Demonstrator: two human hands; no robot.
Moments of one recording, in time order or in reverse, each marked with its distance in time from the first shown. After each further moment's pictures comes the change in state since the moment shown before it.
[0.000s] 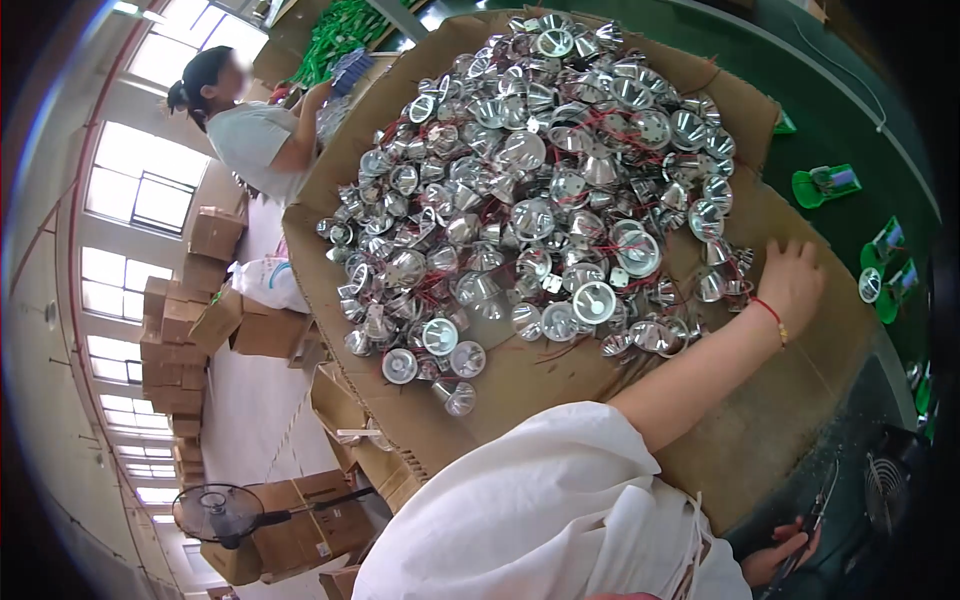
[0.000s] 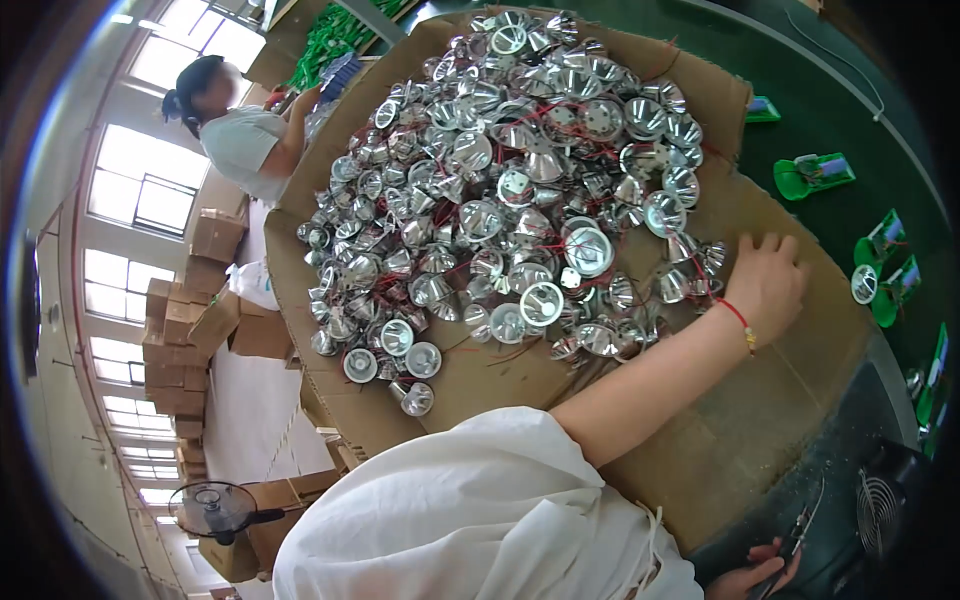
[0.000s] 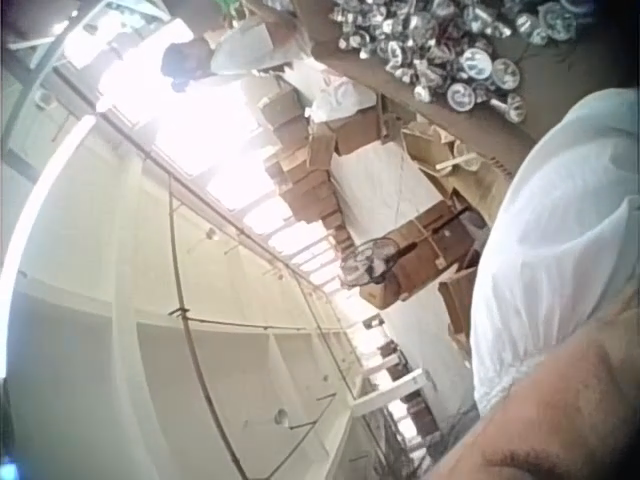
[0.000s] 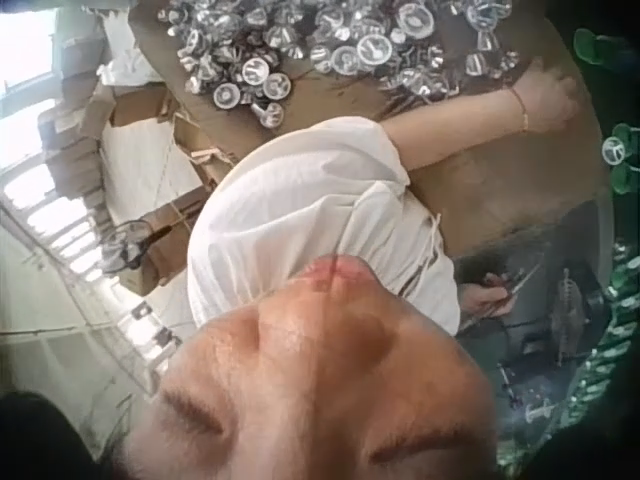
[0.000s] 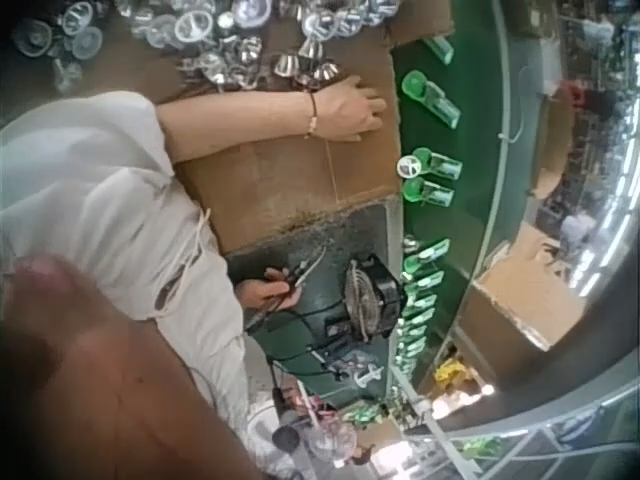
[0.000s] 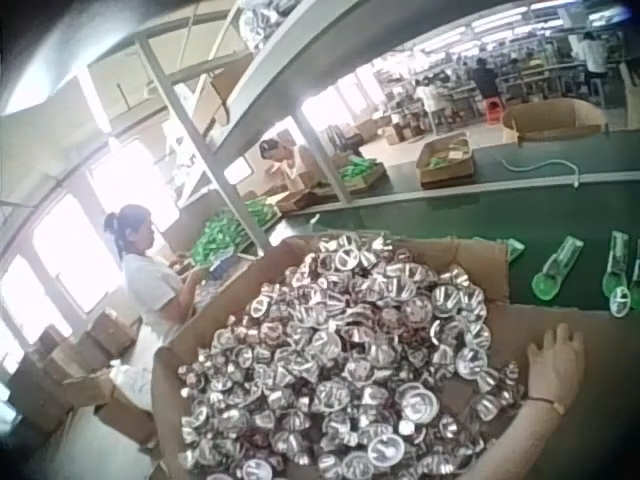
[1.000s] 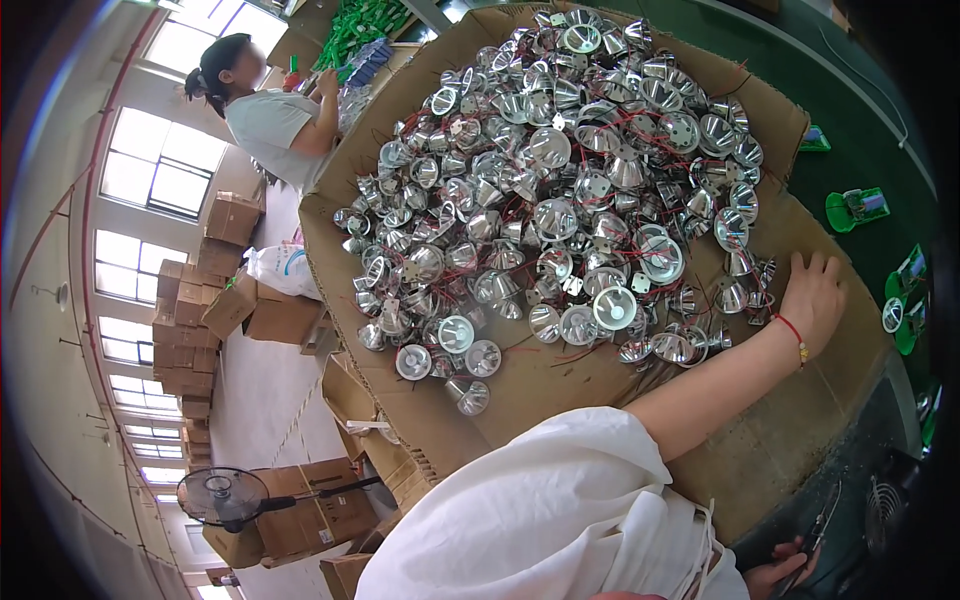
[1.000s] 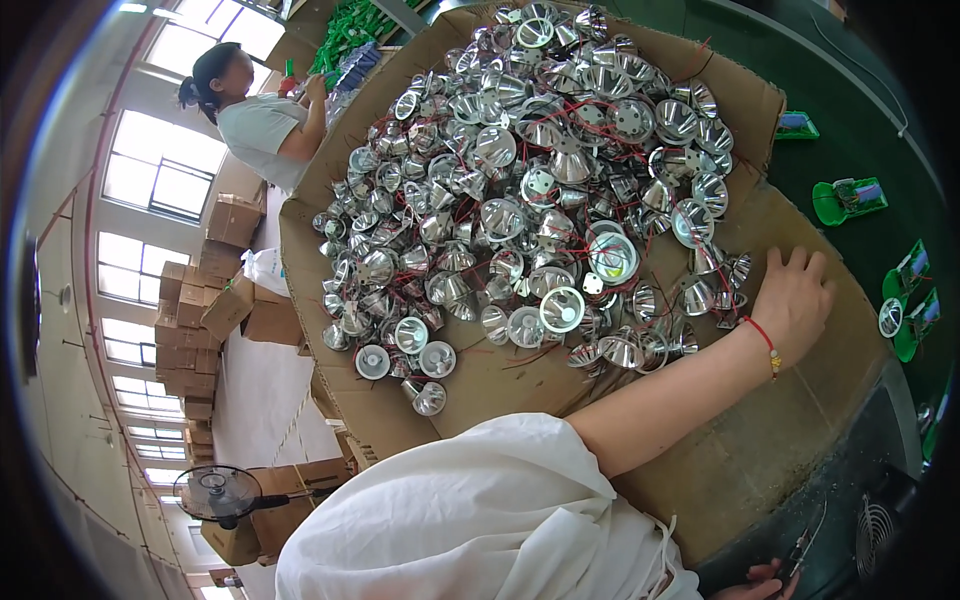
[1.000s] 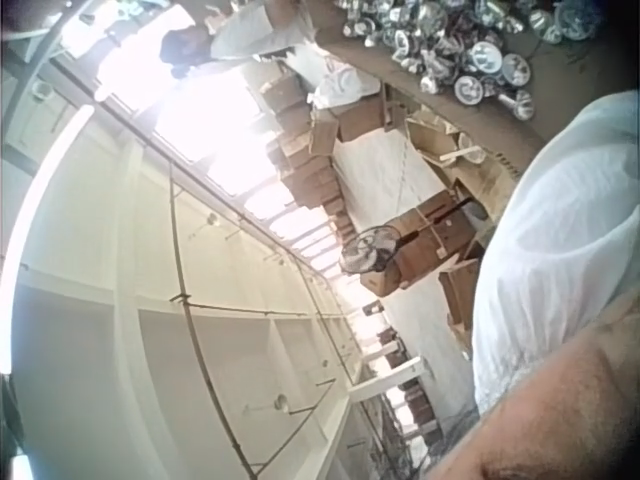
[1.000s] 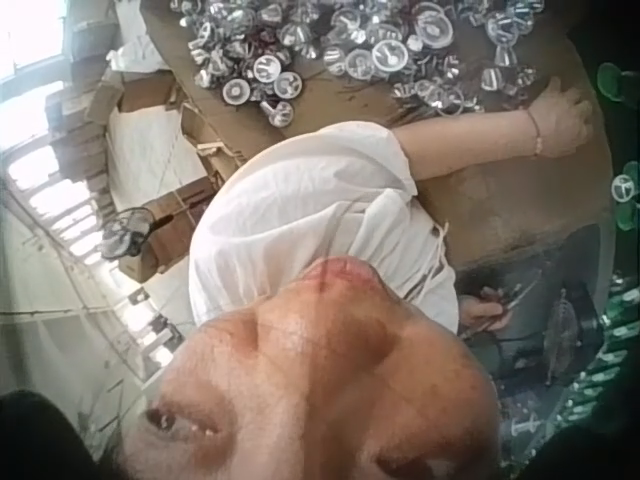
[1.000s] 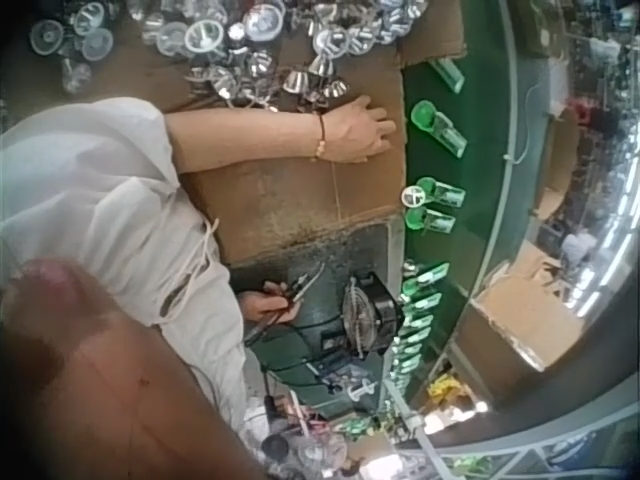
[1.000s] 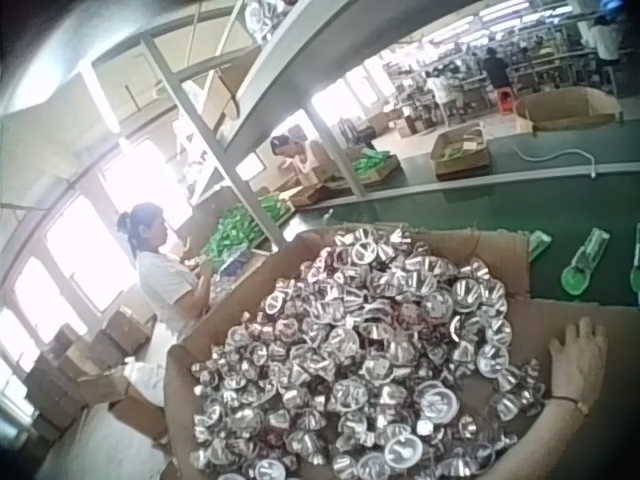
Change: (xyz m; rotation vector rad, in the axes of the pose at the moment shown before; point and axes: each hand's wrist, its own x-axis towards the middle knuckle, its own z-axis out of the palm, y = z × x) left_hand 0.003 0.004 0.008 0.060 -0.037 -0.021; right_hand 0.003 -0.023 0.020 0.086 0.077 -0.083
